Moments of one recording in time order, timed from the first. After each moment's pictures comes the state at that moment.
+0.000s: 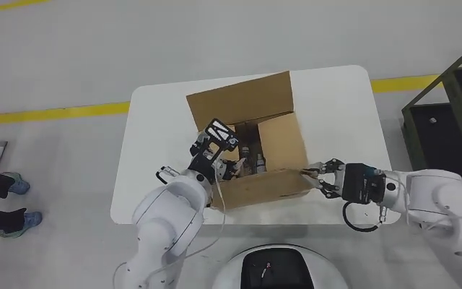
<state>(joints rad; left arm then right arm) 1.06 -1.35 -1.20 -2.16 1.51 -0.38 -1.11 -1.32 -0.99 1.49 -1.93 -1.13 -0.95 0.11</state>
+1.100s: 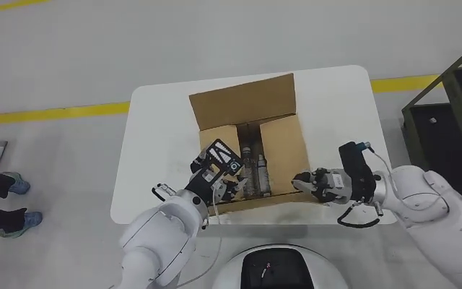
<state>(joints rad) 1.16 -1.32 -1.24 -2.30 1.44 -0.46 -1.15 -1.20 -0.96 1.31 -1.76 -0.24 -0.95 0.65</state>
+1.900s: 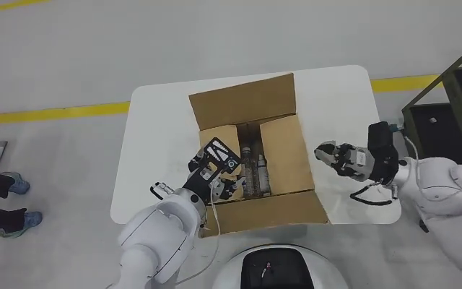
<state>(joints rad) 1.16 -1.32 -1.25 -2.30 1.44 -0.45 -1.16 -1.25 -0.95 1.50 -1.72 -0.53 -0.80 0.33</state>
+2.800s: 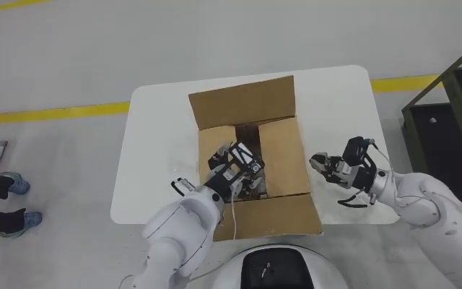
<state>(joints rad) 1.10 -1.32 -1.10 -2.20 1.54 -0.44 -1.05 -1.25 -0.97 1.37 -1.61 -0.70 -0.73 0.30</state>
